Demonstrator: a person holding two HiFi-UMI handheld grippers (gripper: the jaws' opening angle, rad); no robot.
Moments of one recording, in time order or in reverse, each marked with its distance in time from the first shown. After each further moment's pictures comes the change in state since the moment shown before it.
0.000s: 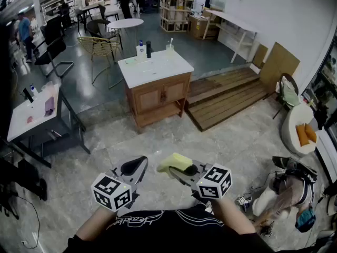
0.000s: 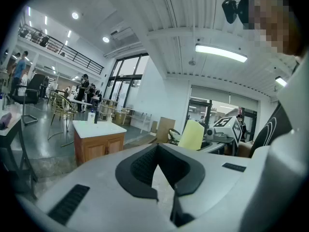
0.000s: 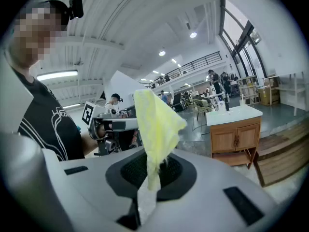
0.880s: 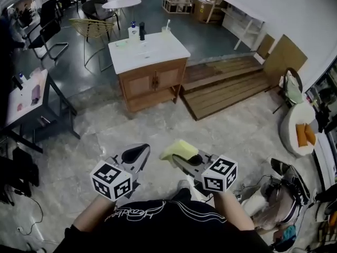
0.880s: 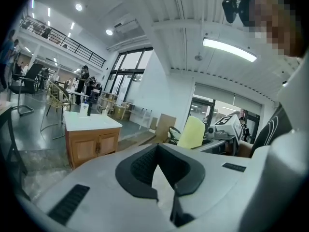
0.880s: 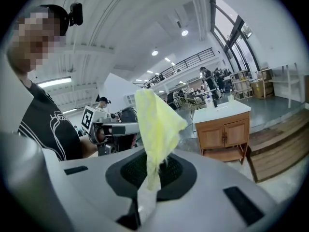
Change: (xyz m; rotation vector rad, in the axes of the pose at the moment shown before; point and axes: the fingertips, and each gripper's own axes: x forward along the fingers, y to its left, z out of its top) left arm 0.133 -0.001 -0.007 -0.052 0.038 -0.009; right arm -0.050 -0.124 0.000 0.064 0.007 -0.023
